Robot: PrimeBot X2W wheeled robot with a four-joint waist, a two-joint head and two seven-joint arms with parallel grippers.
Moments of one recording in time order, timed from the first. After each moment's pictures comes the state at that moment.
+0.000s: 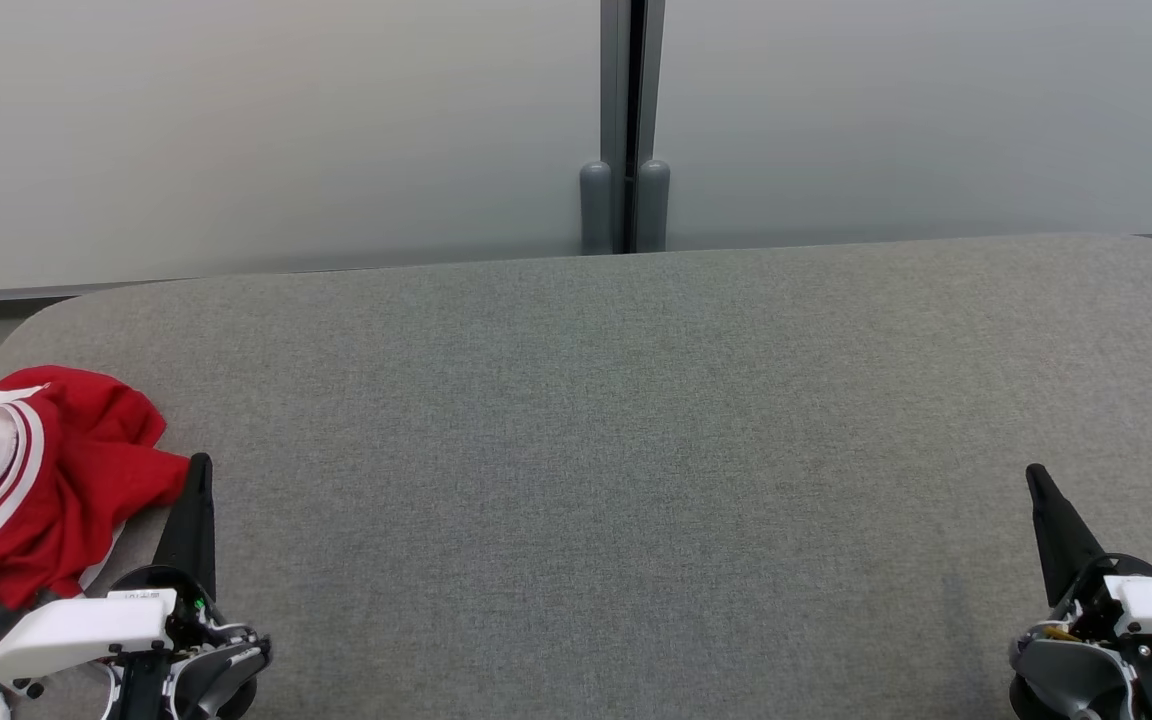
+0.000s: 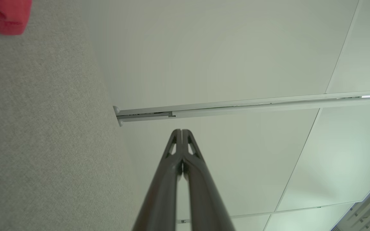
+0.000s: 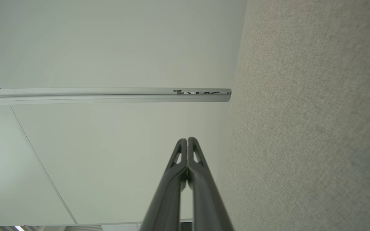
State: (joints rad) left arm -0.10 0.05 0.11 0.25 -1.61 -0.13 0.11; right arm -0.11 -0.05 -0.11 0.24 1.61 0.13 0.11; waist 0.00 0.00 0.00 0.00
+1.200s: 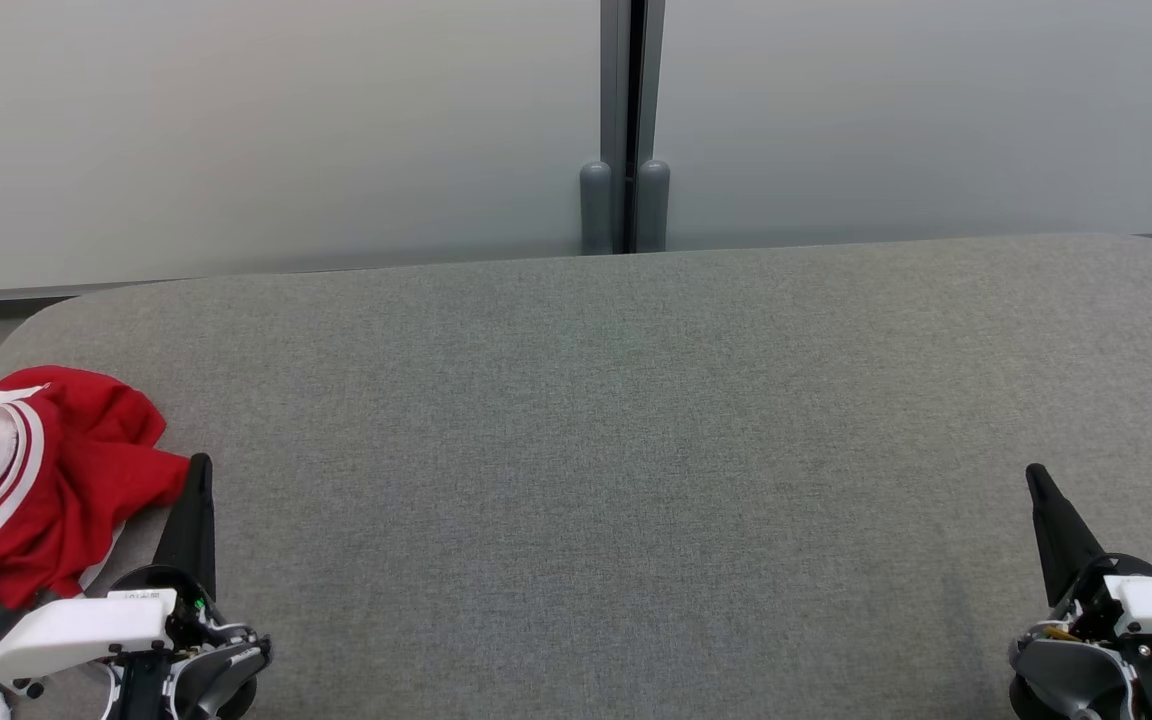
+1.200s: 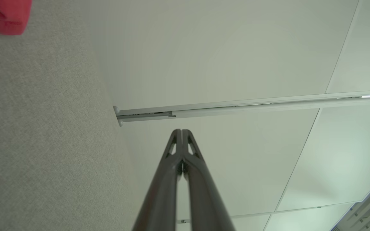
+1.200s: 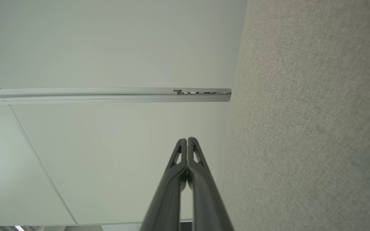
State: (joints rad) left arm -0.10 0.05 0.11 0.25 -1.61 -0.13 0.11; right arm -0.11 -0.05 -0.11 0.24 1.61 0.13 0.11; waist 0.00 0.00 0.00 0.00
